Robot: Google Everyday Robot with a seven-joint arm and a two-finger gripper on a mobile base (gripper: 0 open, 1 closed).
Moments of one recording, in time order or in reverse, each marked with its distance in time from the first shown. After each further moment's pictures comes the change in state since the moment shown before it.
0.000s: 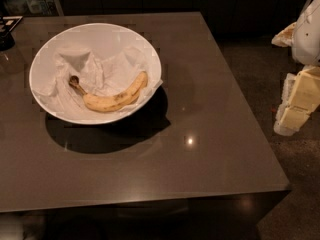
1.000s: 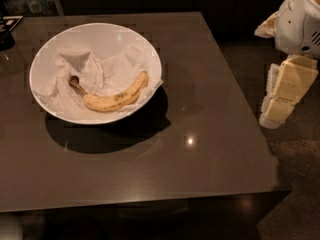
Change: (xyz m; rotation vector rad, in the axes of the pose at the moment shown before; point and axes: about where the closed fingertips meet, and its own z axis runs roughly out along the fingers) arm -0.035 0.002 -0.009 -0.008 -0.022 -0.059
